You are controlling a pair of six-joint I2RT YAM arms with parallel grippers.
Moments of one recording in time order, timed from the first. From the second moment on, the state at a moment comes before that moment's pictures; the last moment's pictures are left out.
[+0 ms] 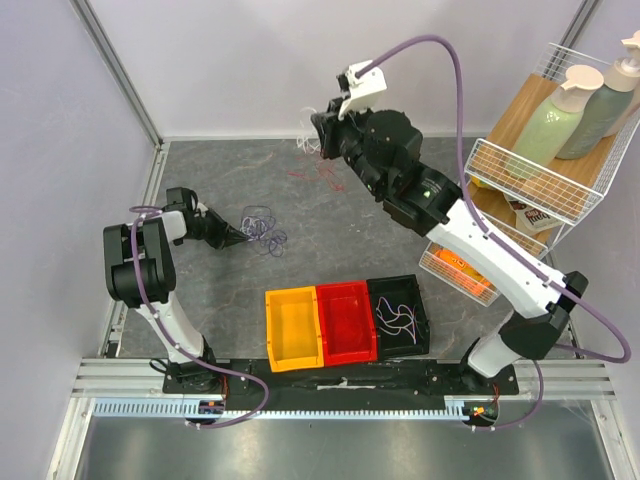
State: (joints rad) left arm 0.20 1.85 1.01 -0.31 0.64 -0.74; right arm 0.88 1.55 1.80 -0.19 0.37 0.12
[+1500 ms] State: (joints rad) left arm -0.15 1.81 1.37 -0.23 0.63 -0.76; right arm 0.87 1.61 1.92 -0.21 0.04 0.34
